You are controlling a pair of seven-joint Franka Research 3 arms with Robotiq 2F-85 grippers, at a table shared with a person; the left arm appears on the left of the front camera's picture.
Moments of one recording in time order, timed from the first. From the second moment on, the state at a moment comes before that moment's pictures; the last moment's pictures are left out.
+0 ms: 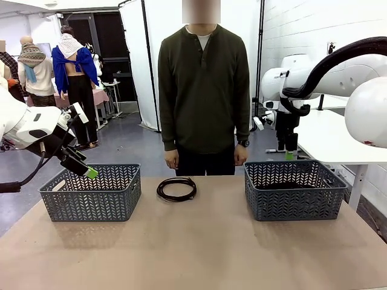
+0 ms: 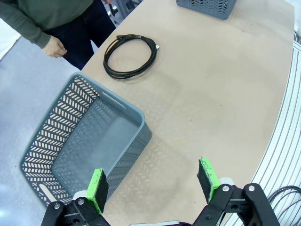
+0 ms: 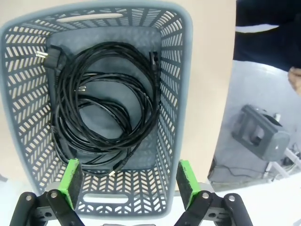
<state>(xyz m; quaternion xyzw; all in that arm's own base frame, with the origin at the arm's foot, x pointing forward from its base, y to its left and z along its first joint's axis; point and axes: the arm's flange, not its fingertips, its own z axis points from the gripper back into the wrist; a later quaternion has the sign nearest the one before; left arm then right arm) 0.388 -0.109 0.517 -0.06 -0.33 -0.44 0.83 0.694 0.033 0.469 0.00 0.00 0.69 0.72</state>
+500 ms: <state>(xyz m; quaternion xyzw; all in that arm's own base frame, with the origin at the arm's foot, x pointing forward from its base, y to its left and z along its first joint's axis) 0.388 -0.109 0.517 -0.06 -0.33 -0.44 0.83 0.662 0.103 0.520 0.06 -0.04 0.61 0.79</state>
